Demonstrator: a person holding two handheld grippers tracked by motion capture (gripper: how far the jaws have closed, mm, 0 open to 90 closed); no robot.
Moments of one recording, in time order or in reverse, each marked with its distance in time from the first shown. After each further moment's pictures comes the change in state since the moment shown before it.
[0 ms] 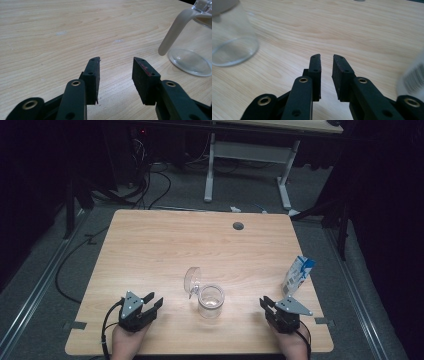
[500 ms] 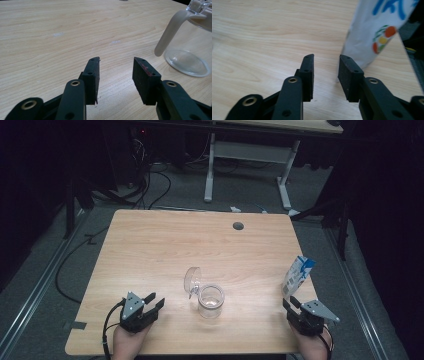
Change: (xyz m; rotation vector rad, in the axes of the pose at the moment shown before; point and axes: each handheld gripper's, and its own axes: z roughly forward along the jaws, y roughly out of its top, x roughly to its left) left arm -0.003 0.000 0.001 -0.007 -0.012 0.002; right arm -0.048 -0.017 -0.030 -0.021 -0.163 0.091
